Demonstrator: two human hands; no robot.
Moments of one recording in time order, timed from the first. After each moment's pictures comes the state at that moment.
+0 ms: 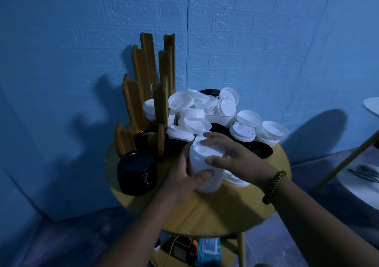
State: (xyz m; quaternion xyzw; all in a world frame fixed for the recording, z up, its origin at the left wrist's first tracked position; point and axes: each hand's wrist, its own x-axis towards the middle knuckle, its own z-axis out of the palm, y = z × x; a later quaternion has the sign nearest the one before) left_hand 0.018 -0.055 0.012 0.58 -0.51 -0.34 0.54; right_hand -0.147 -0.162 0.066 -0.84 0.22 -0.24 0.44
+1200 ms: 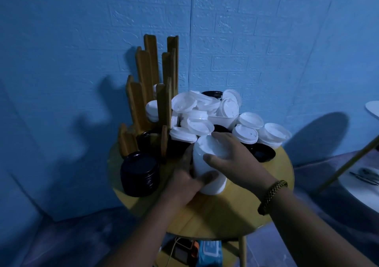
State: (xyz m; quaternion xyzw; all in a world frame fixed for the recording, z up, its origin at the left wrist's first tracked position) left_hand 0.014 -0.056 0.012 0.61 -0.51 -0.31 0.53; right_hand -0.132 -0.132 0.079 -0.85 0.37 -0.28 0.27
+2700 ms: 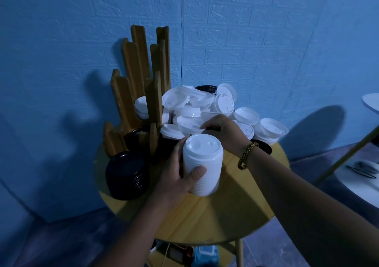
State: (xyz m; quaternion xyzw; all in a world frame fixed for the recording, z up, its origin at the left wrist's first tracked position) left_hand 0.021 -0.060 0.008 0.57 -0.53 -0.28 0.55; right_hand -0.103 -0.244 0.060 -0.85 0.31 -0.32 0.26
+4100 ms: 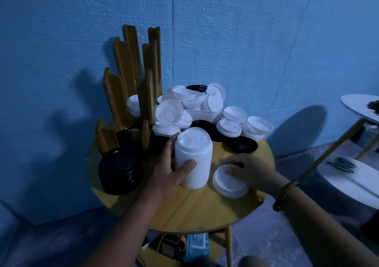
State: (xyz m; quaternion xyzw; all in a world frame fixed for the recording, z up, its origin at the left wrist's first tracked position) left_hand 0.023 -0.066 0.000 0.56 -0.53 -0.30 0.57; right_hand -0.211 -0.180 0.036 -0.85 0.45 -0.09 0.26
